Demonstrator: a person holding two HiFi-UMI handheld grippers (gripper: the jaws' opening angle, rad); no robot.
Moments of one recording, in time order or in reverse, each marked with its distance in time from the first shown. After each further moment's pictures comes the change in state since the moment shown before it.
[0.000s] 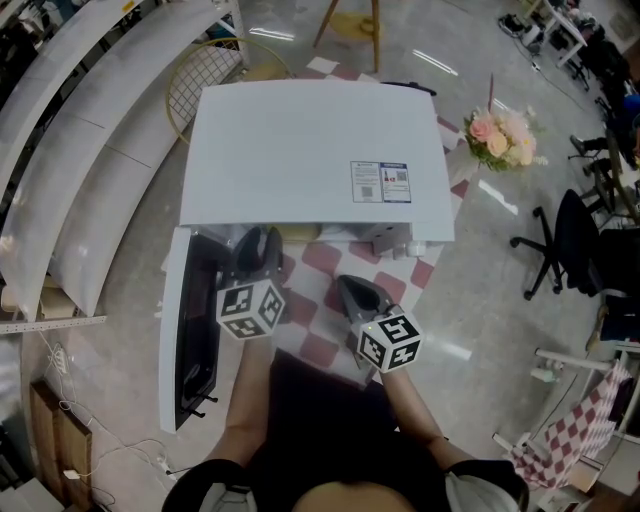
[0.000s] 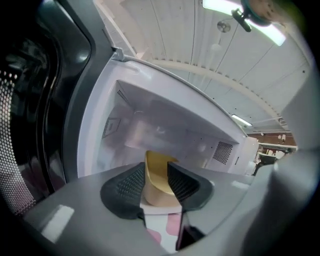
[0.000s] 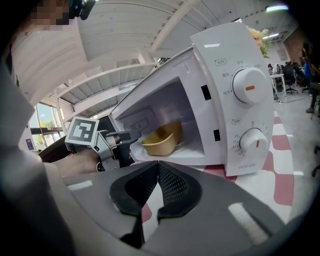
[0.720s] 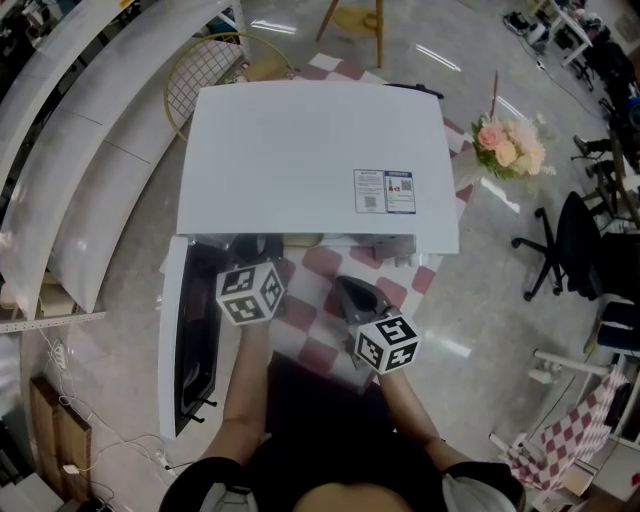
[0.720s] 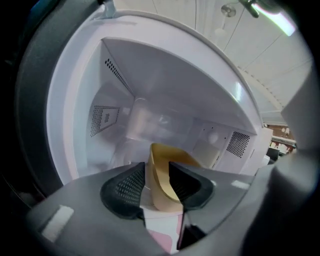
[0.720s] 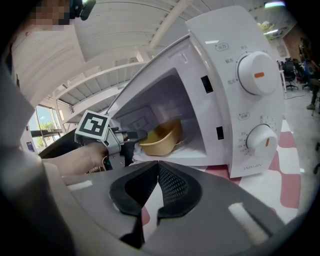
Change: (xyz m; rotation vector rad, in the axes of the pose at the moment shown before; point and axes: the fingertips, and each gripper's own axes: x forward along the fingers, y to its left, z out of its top) left arm 0.037 0.013 -0.010 0.027 0.136 0.038; right arm 0.015 -0.007 0.001 0.022 0.018 0.008
